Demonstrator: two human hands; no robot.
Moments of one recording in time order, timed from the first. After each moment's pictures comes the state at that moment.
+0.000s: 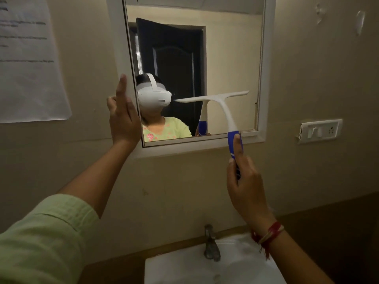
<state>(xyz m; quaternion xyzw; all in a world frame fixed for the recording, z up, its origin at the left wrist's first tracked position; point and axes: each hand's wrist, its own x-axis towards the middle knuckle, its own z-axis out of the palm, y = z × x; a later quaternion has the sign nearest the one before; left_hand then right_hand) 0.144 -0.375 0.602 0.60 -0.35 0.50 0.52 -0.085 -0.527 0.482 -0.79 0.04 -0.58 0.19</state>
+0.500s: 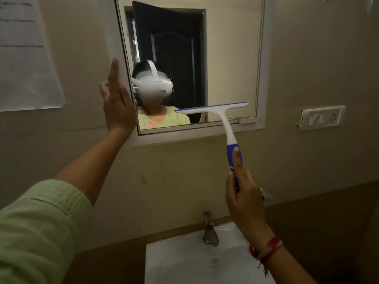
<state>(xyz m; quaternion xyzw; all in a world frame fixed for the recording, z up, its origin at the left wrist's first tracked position) 0.145 -0.380 0.601 0.59 -0.35 0.50 0.53 -0.102 -0.517 0.434 -0.80 0.09 -0.55 0.23</state>
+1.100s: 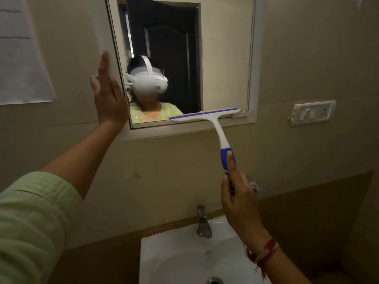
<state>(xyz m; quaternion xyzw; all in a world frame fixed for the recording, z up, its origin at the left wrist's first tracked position) 0.142 -0.380 0.603 0.59 -0.35 0.51 0.52 -0.118 -0.516 0.414 -0.81 0.09 -0.54 0.23</state>
